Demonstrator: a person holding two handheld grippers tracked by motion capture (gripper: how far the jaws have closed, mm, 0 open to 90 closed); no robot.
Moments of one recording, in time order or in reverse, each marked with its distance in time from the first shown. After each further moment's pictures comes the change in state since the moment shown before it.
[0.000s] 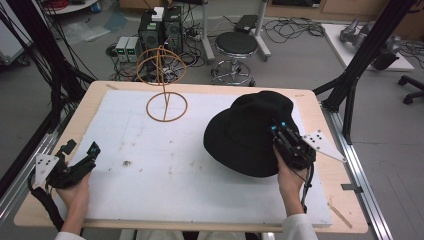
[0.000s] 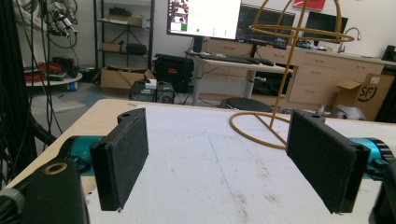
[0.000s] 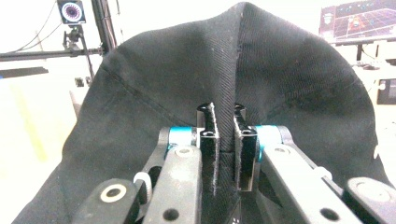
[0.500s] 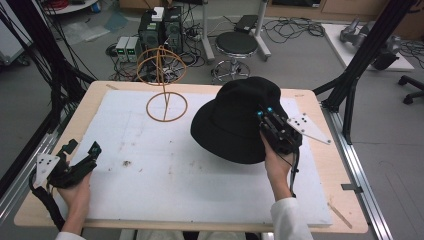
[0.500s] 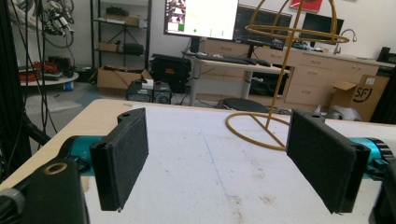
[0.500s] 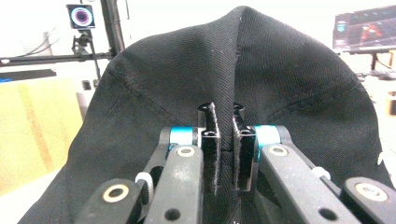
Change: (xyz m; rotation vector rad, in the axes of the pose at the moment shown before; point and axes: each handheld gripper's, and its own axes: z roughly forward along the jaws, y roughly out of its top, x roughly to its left) left arm 0.000 0.000 0.000 -0.004 -0.006 -0.008; right arm 0.023 0.021 0.040 -0.014 0.043 -0.031
